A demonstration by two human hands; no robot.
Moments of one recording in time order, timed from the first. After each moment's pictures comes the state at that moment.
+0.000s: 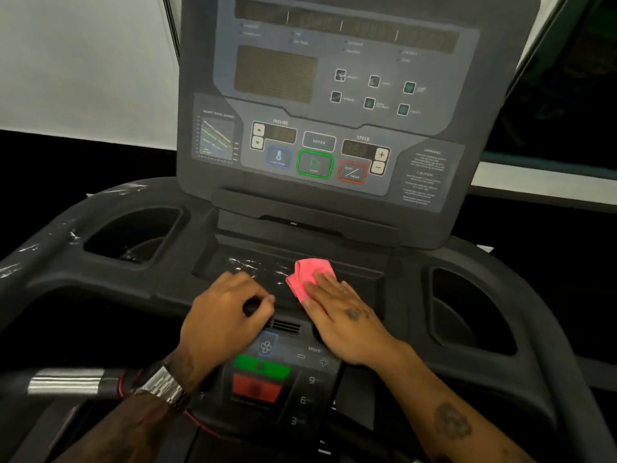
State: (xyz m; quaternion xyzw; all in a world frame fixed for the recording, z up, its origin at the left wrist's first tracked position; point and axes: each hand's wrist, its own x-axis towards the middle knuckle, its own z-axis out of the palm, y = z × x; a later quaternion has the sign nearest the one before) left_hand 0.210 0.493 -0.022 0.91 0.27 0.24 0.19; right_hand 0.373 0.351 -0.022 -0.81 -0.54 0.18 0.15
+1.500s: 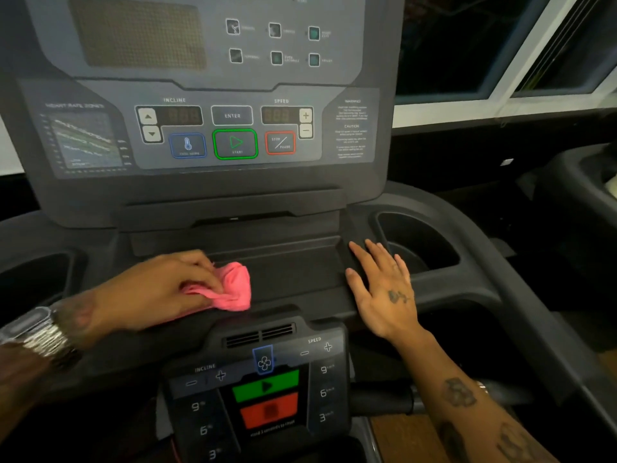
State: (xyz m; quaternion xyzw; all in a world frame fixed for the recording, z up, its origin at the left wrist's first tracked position) left_hand 0.263 0.633 -0.007 0.96 -0.11 -0.07 0.23; right_hand 0.382 0.290 -0.064 -0.96 -0.21 -0.05 0.19
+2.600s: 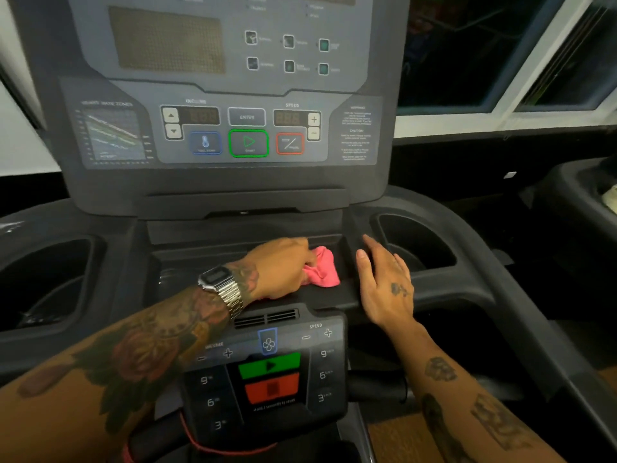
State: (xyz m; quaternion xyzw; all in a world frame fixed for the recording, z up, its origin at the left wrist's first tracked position) left_hand 0.340 0.509 -0.012 0.98 -0.13 -0.07 0.13; right_hand 0.381 0.294 -0.062 -0.94 -0.15 -0.08 0.31
